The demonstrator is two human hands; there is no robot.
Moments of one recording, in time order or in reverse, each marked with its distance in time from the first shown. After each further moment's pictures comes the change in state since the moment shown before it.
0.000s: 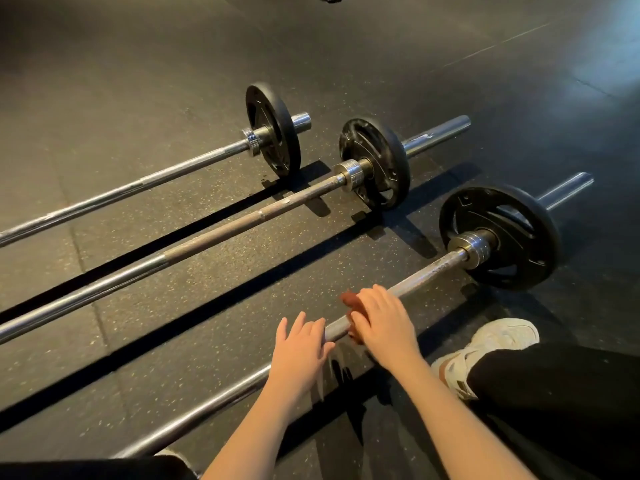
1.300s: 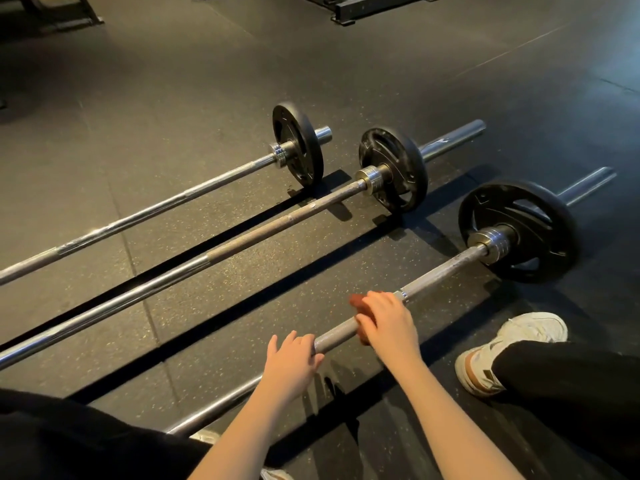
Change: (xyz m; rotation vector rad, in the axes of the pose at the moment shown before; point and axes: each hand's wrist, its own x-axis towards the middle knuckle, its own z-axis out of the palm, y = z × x) left_hand -0.044 -0.056 -0.002 0.002 -0.097 -0.122; right_hand -0.018 -0.046 0.012 0.165 0.039 0.112
